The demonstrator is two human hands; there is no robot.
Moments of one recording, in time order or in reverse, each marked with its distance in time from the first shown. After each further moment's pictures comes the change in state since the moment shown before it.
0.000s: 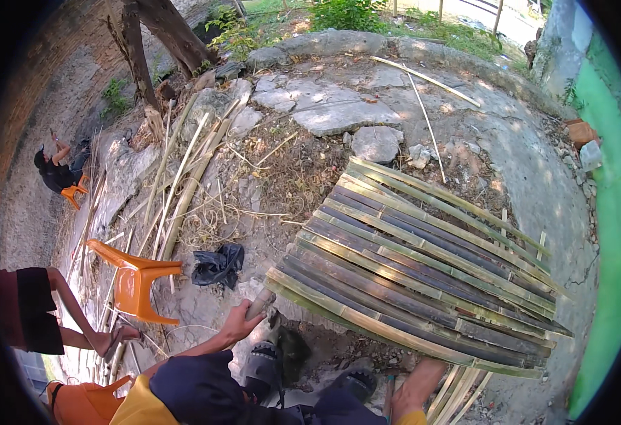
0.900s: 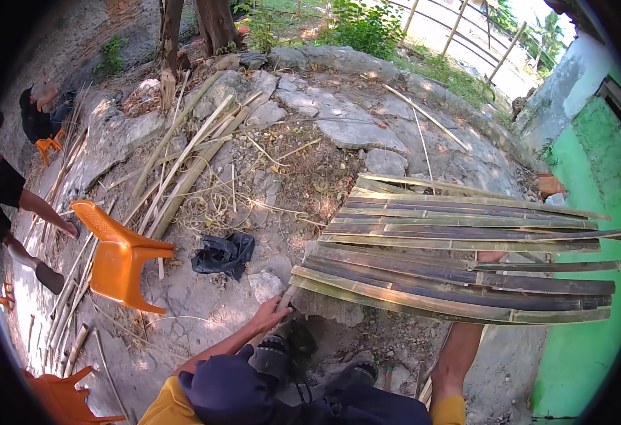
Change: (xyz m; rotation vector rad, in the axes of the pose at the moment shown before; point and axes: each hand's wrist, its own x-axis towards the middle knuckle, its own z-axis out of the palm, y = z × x) left_hand 0.023 -0.090 0.071 -0.458 -0.157 0.115; right_hand 0.011 0.074 -0.039 -3.110 -0.119 -0.040
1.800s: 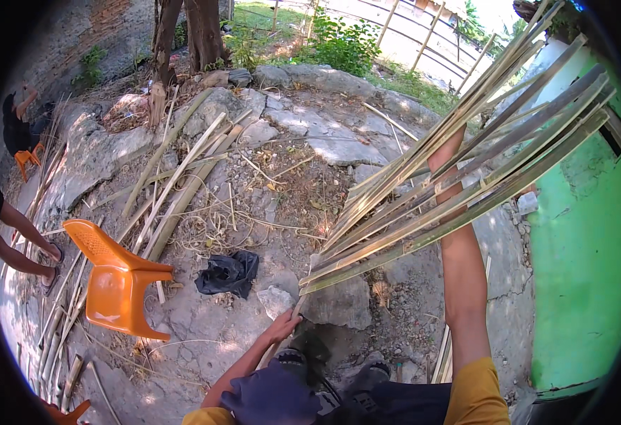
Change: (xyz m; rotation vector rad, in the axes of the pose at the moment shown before) left_hand 0.019 -0.013 -0.003 -0.141 -0.229 -0.067; right_hand 0.228 -0.046 0.455 0.104 -0.330 -0.586
